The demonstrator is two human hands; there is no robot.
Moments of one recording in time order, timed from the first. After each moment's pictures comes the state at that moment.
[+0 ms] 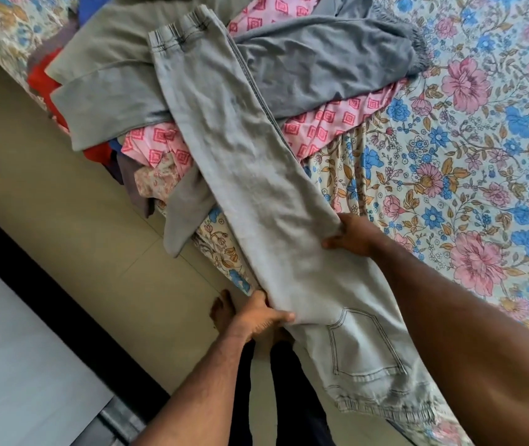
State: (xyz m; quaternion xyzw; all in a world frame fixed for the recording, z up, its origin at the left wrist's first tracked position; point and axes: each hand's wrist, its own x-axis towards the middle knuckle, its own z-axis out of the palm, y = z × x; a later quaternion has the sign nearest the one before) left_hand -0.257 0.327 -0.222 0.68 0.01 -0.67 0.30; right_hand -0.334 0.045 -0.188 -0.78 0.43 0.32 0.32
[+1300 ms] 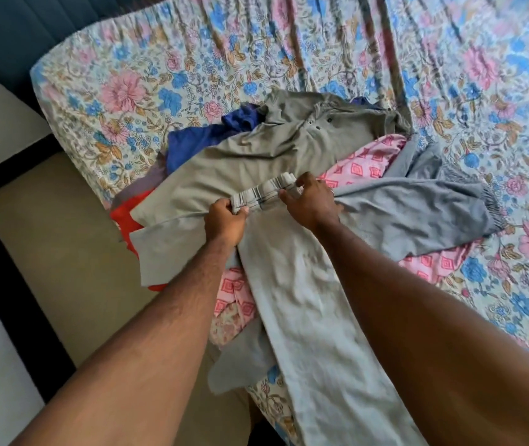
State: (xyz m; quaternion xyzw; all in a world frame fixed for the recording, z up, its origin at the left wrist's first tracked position) left_hand 0.190 0.112 -0.159 0.90 -0.04 -0.23 0.37; right_hand 0.095 -0.041 -0.137 -0.83 0.45 0.04 0.32
